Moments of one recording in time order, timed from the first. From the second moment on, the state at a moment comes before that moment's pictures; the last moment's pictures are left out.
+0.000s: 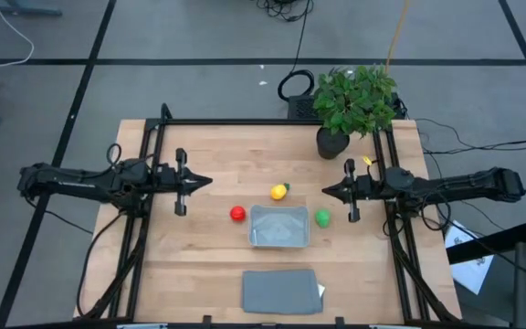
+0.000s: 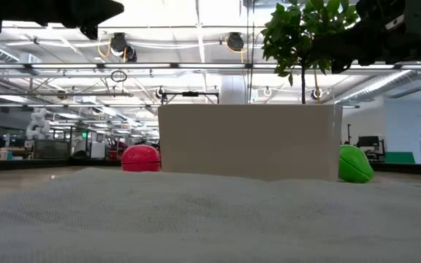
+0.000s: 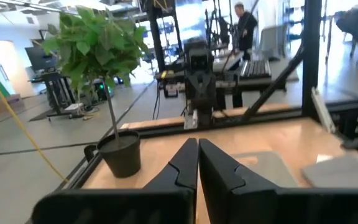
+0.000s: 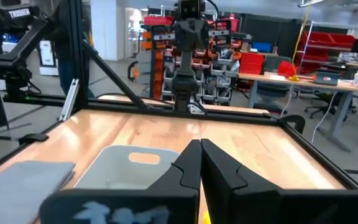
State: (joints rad) left arm -0.02 0.59 0.39 0.23 -0.05 0.18; right arm -0.02 0.62 0.14 0.50 -0.05 -0.07
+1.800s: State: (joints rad) left arm -0.02 0.61 0.39 0.26 -0.05 0.24; right arm 0.07 1.04 0.77 -0.50 0.16 0.08
